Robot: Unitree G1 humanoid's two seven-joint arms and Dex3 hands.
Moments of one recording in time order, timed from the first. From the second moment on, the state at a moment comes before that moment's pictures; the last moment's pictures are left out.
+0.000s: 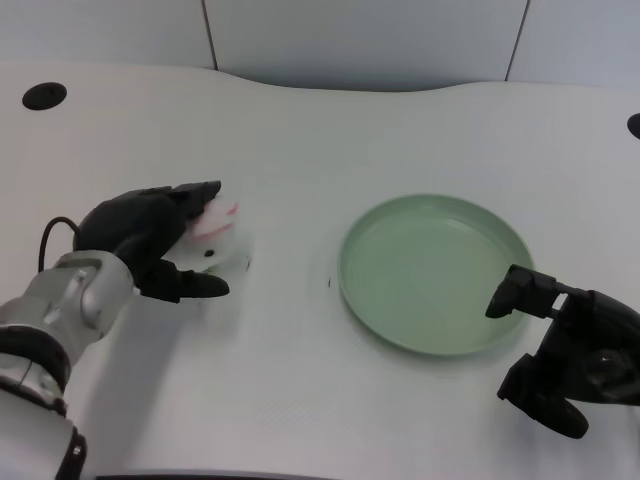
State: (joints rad) left arm -0.88 0.28 -0.42 1.37 0.75 -0.44 0.24; right arm -0.56 -0.21 -0.18 1.12 0.41 -0.11 1.61
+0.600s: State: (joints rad) left arm -0.94 0.27 -0.59 1.39 0.89 -0.24 0.41; right arm -0.53 -0.21 -0.08 1.05 0.56 -0.09 1.61
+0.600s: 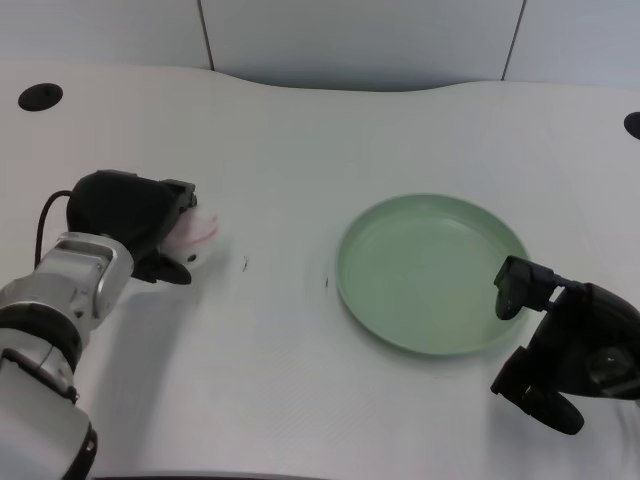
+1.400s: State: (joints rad) left arm -1.12 0.17 -0.40 1.39 0.69 -0.47 0.37; right arm -0.51 -0.22 -0.06 1.01 0.59 -0.11 1.61
